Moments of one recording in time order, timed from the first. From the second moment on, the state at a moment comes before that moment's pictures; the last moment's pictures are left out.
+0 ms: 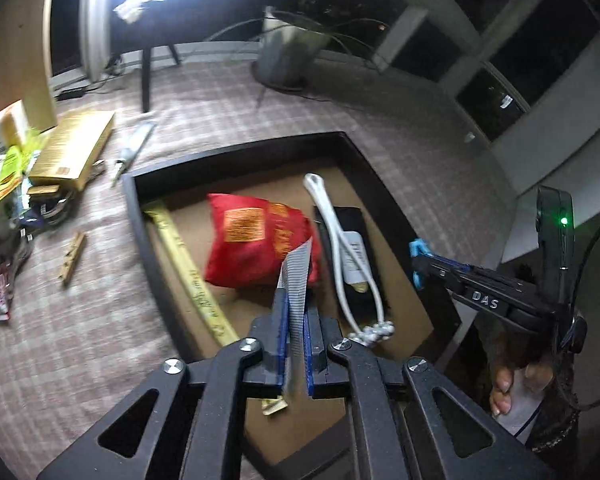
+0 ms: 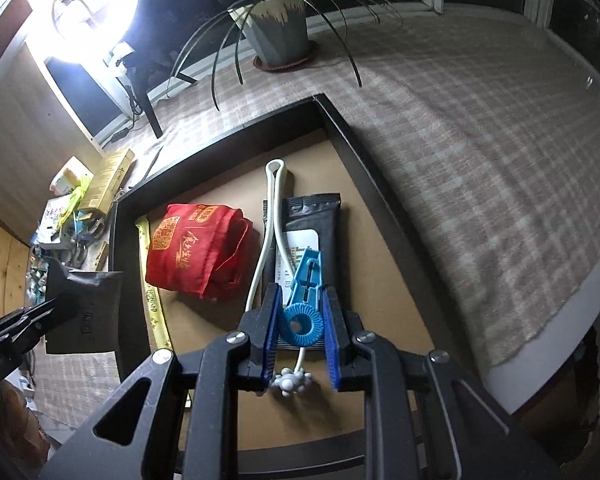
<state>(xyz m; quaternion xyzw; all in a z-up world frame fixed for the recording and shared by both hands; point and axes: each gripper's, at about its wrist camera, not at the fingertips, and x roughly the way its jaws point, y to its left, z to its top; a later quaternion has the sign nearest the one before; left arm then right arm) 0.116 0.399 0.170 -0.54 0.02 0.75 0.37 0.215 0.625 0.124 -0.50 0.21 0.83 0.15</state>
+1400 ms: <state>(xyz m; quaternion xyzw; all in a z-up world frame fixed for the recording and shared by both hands) 0.000 -0.064 0.070 -0.58 -0.23 0.78 -0.02 -0.004 0.341 0.080 -0.59 0.12 0.80 -0.01</state>
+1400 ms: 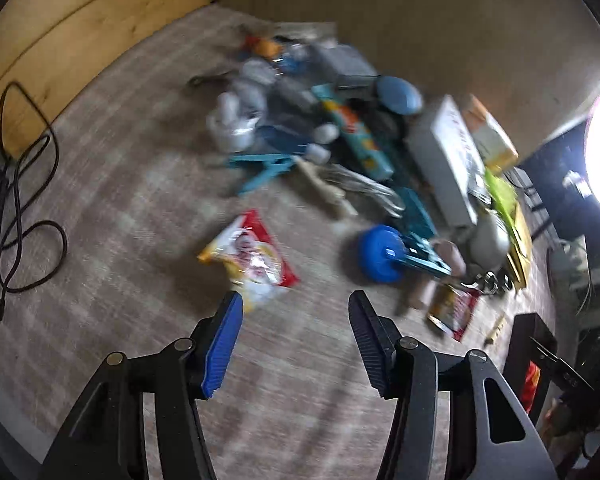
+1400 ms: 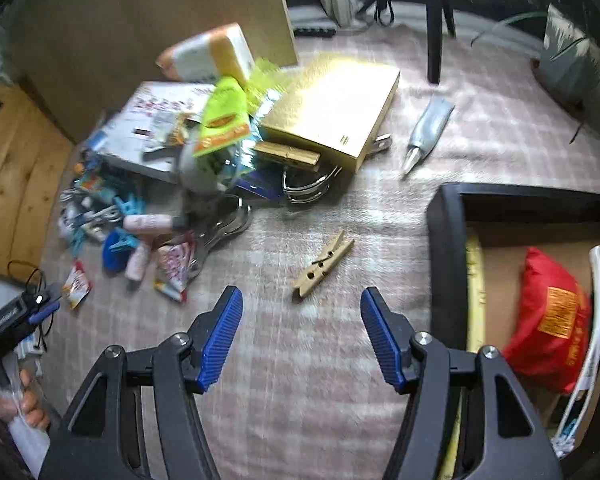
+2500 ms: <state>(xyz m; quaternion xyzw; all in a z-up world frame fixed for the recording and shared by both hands) -0.004 -0.028 0.062 -0.57 -0.22 0.79 0.00 -0.012 0.338 0.056 -0.60 0.11 0.79 -0.01</state>
